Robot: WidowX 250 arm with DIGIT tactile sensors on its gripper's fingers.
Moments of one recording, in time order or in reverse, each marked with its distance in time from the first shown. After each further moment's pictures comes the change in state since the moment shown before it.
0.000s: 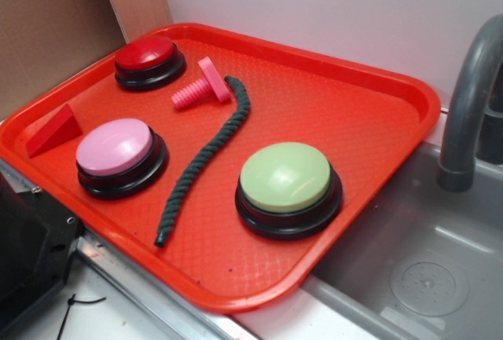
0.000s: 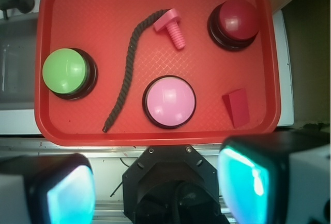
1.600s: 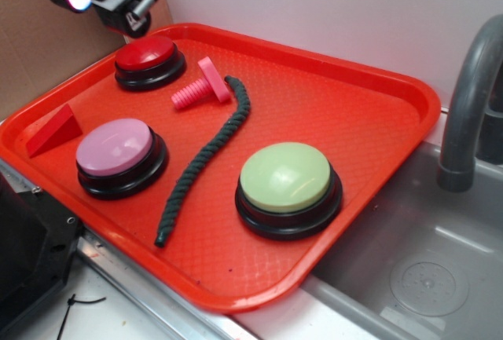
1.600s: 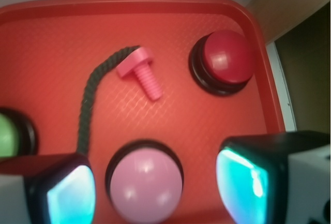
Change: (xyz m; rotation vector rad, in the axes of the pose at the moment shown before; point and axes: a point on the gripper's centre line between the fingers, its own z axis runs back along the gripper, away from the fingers) arm 0.072 0.036 -0.098 0.147 -0.131 0.092
